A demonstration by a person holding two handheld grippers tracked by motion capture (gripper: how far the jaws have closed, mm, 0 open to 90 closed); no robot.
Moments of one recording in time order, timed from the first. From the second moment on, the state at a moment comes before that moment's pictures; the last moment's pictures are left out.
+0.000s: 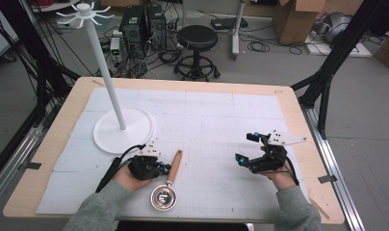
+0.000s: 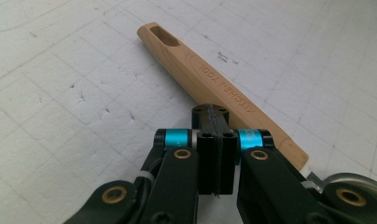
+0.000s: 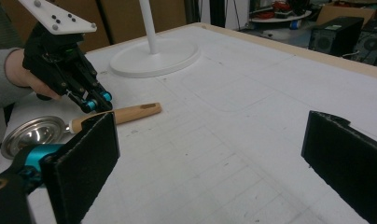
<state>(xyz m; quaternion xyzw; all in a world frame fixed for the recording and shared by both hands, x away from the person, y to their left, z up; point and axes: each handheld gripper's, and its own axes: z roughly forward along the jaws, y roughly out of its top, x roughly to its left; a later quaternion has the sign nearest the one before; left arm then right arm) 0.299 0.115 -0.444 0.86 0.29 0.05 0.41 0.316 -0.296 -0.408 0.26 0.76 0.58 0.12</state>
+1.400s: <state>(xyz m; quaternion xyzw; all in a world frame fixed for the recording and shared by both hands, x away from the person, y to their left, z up) 0.267 0.069 -0.430 0.91 0.22 0.02 0.36 0.316 -0.295 -0.410 0.26 0.77 0.58 0.12</state>
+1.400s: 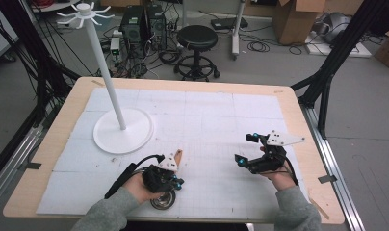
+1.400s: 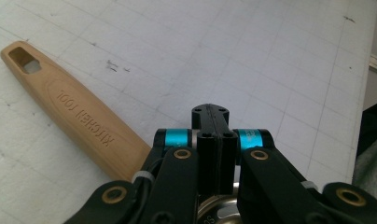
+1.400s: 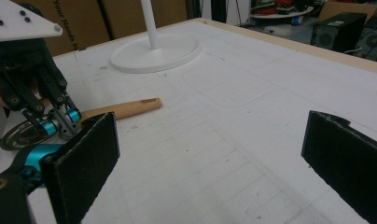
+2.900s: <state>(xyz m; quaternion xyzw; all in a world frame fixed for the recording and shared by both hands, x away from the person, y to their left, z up) 0.261 0.105 -0.432 0.91 0.20 0.02 0.35 0.314 -0.297 -0.410 0.26 0.77 0.58 0.12</state>
